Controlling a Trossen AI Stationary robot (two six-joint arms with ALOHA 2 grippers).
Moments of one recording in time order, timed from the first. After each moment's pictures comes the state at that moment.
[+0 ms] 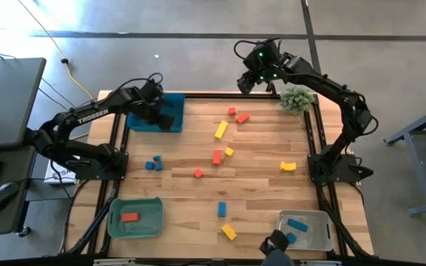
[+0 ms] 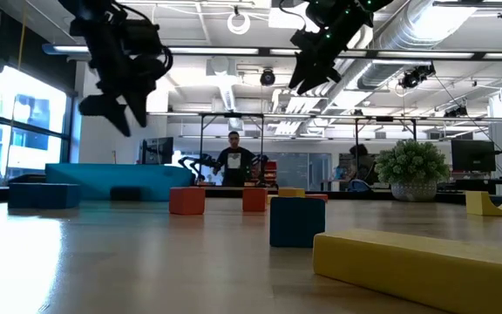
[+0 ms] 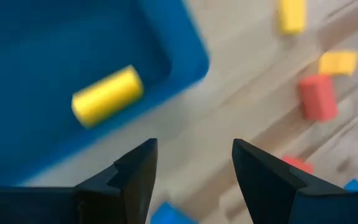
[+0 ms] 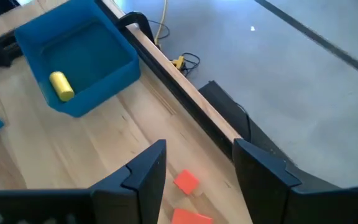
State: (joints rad) left arm 0.82 1.25 0.95 -0.93 0.22 -0.43; right arm -0.69 1.66 1.64 -0.73 -0.11 0.03
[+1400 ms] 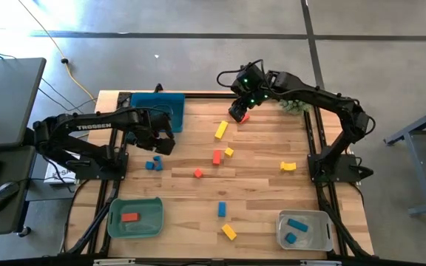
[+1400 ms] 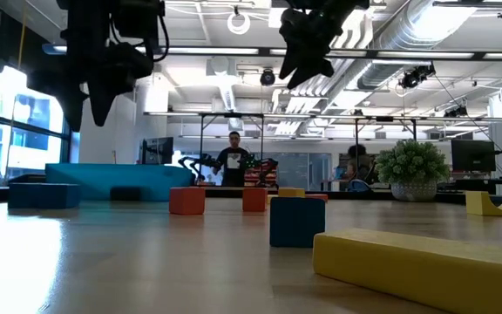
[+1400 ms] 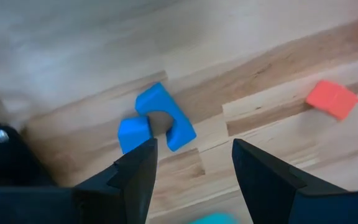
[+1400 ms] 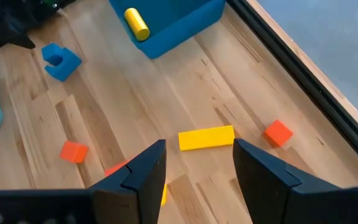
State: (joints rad) left arm 0.39 1.25 0.94 -1.16 0.12 -1.01; right arm -0.44 1.66 1.64 -0.89 -0.12 0.16
